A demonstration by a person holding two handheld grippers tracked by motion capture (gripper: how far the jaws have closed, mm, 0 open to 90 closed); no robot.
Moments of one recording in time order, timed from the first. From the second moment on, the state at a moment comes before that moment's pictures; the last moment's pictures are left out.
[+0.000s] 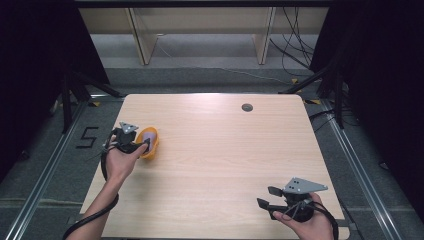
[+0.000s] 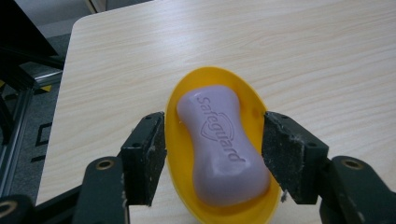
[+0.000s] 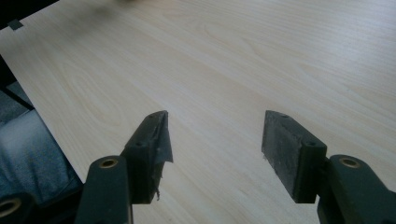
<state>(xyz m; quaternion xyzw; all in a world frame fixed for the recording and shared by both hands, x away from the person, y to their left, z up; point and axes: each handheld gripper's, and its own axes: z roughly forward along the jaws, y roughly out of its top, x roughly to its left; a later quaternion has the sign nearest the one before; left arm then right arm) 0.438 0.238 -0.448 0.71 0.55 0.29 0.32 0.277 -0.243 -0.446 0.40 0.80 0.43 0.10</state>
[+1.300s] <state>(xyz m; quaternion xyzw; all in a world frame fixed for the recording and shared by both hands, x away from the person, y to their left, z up) 0.277 0.305 -0.474 0.70 0.52 0.28 0.41 0.278 -0.248 -0.445 0.40 0.80 0.43 0.12</state>
